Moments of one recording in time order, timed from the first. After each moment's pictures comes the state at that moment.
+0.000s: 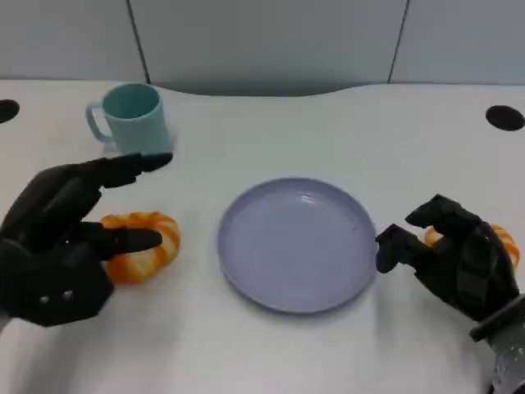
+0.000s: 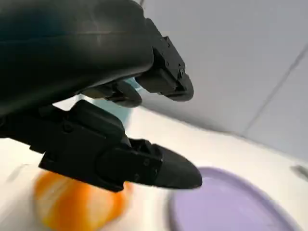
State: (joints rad) left arm -0.51 0.42 -0.04 0.82 0.60 -0.72 -0.01; right arm -0.50 0.00 -0.37 1.05 0.52 -0.23 1.15
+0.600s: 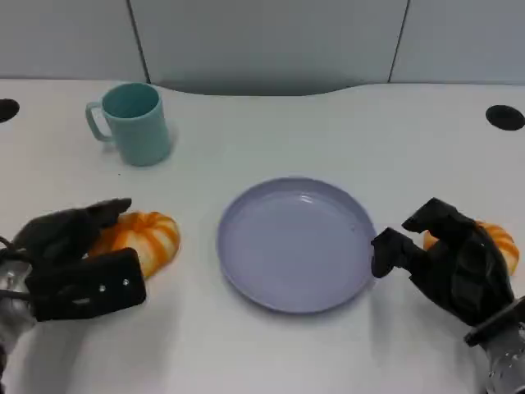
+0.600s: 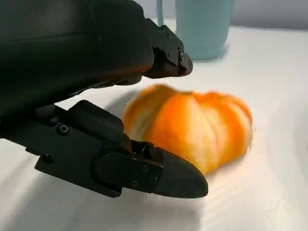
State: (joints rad) left arm -0.71 0.38 -0.33 1.31 0.70 -0.45 0.12; right arm -0.47 0.03 -0.37 0.99 0.52 -0.22 1.15
